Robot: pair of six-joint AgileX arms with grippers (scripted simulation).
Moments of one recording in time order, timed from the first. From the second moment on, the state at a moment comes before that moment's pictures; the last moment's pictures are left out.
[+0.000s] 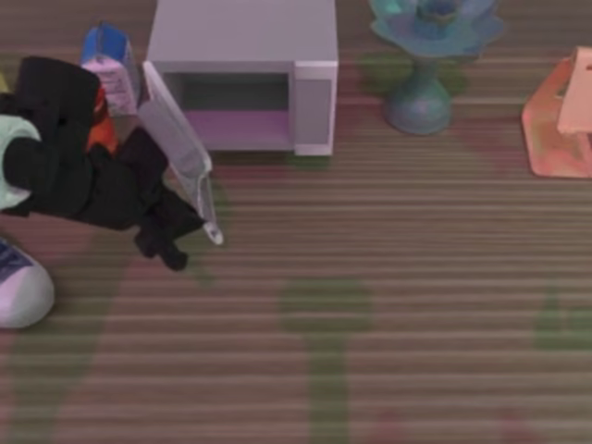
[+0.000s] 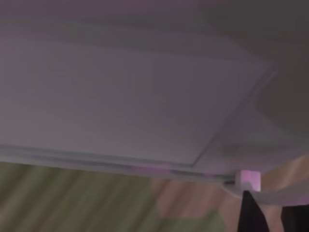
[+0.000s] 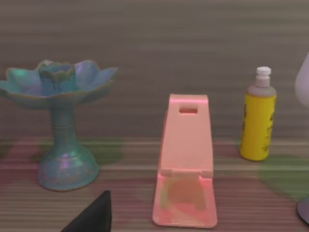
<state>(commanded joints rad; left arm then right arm) -0.23 1.72 0.95 -0.27 0.50 0.63 0.00 0.00 0.00 0.00 0.00 0.00</state>
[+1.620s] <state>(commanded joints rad) -0.19 1.73 0.96 -0.31 0.53 0.70 0.00 0.00 0.00 0.00 0.00 0.00</state>
